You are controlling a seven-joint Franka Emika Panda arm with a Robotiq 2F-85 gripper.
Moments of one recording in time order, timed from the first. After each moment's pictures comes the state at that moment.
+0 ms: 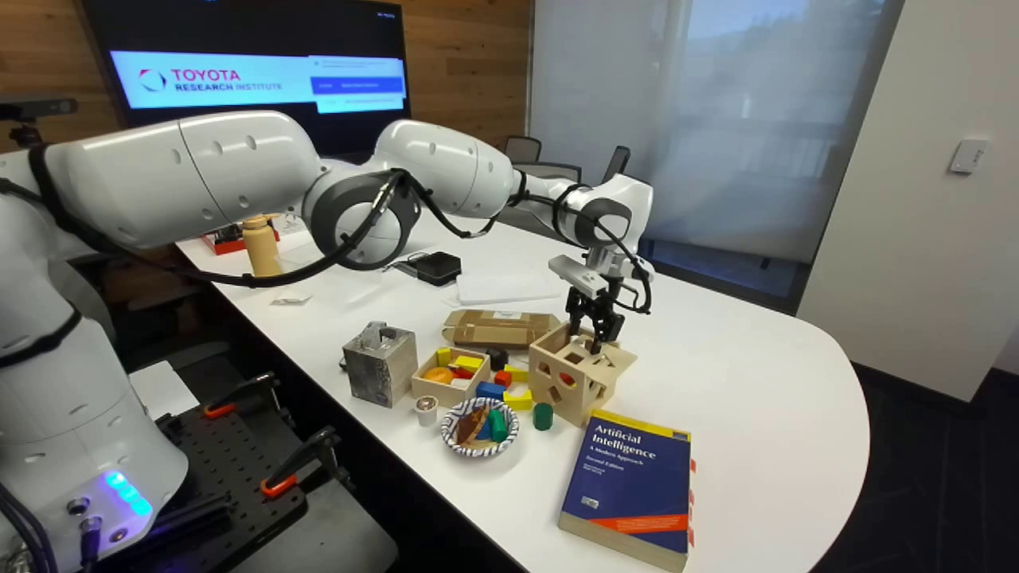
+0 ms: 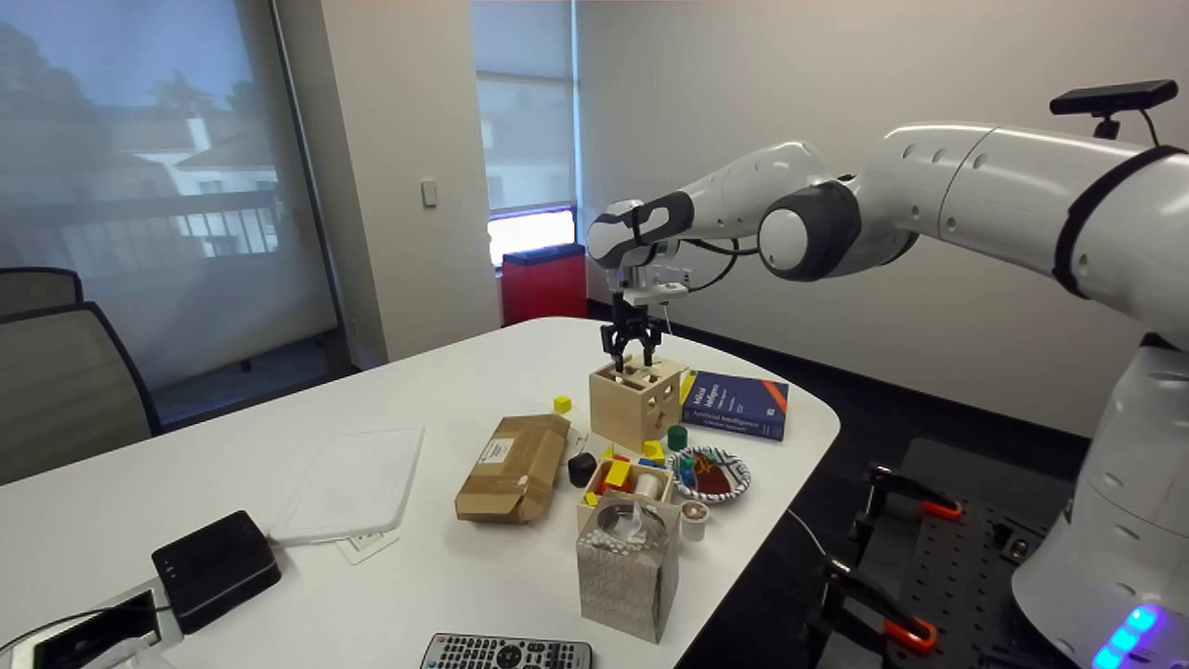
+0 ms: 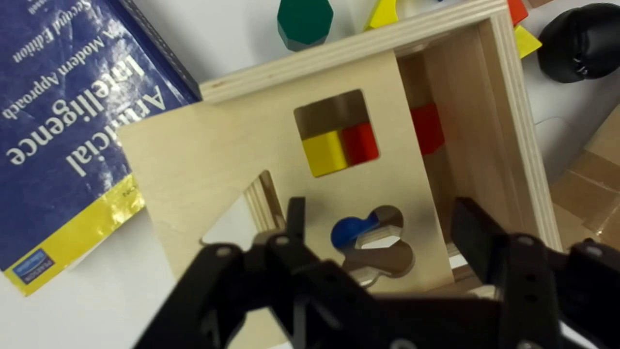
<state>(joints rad) -0.36 1.39 -0.01 -0.57 0.06 1.77 -0.04</state>
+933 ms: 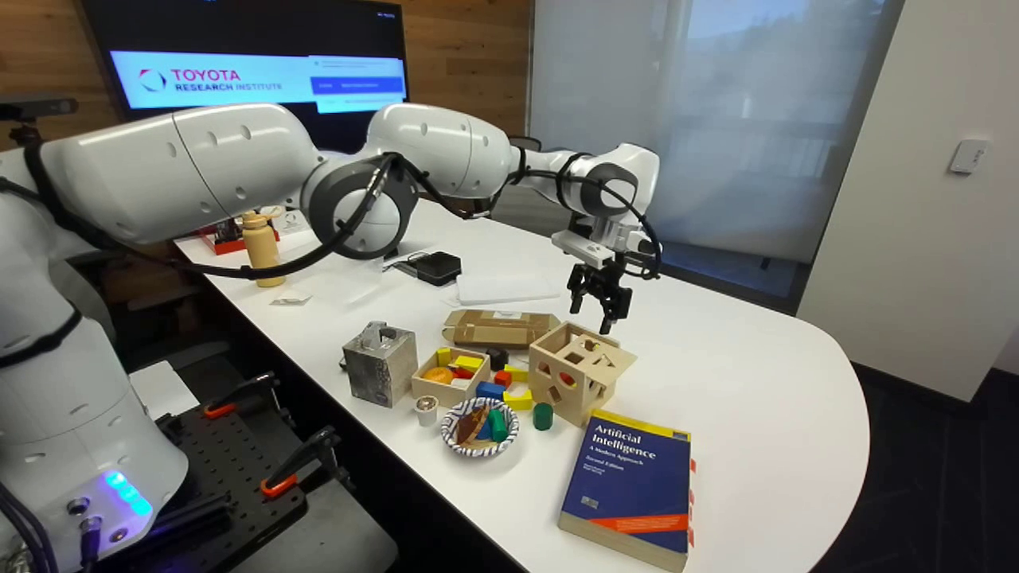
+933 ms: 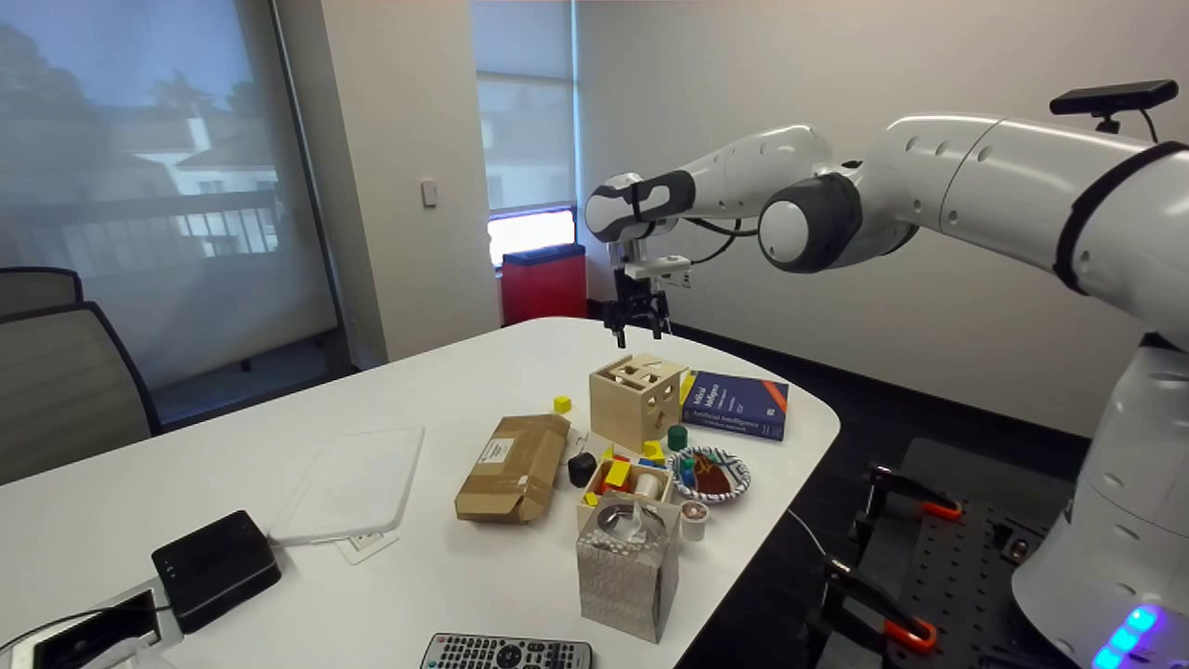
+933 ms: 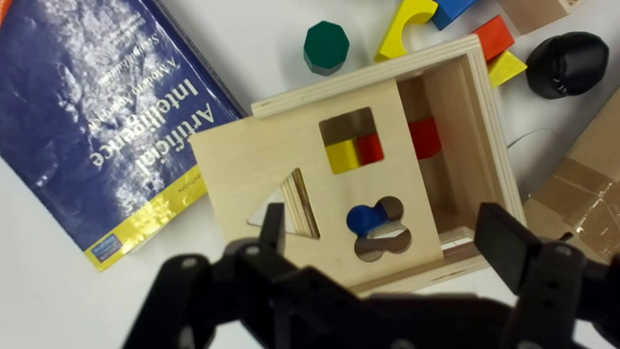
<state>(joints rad) -0.36 1.35 -0.04 -0.49 0.04 1.63 -0.03</state>
